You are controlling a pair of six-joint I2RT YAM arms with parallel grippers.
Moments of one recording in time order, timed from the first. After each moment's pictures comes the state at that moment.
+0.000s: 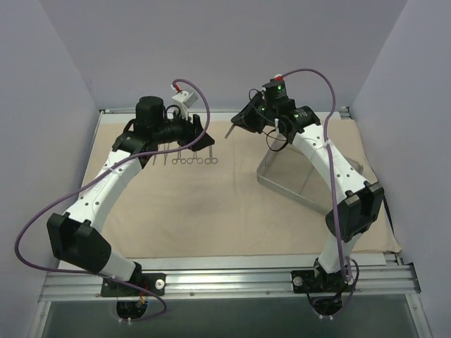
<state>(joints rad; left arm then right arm) -0.37 1.48 1.46 -0.36 0.61 -0.17 0.46 1.75 1.80 -0.62 -0.13 1.02</state>
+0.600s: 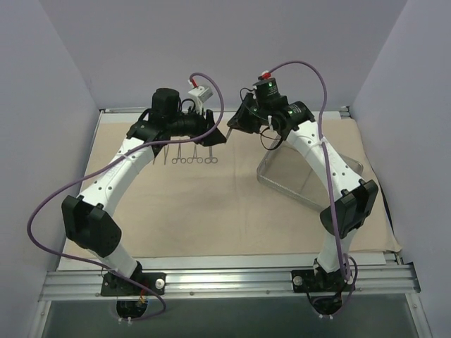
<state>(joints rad) -0.44 1.62 1.62 -0.45 0.67 -0.18 0.52 1.80 1.93 -0.77 -0.09 0.85</state>
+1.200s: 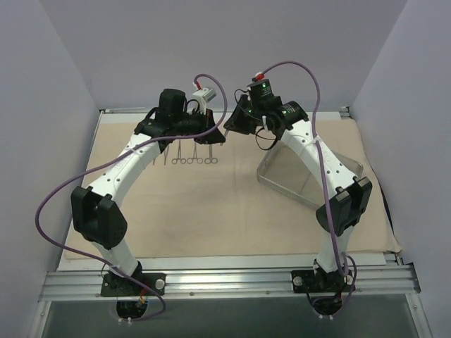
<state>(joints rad) -0.45 1.71 1.66 -0.46 0.67 -0.24 0.55 1.85 1.97 -0.77 -0.09 0.83</state>
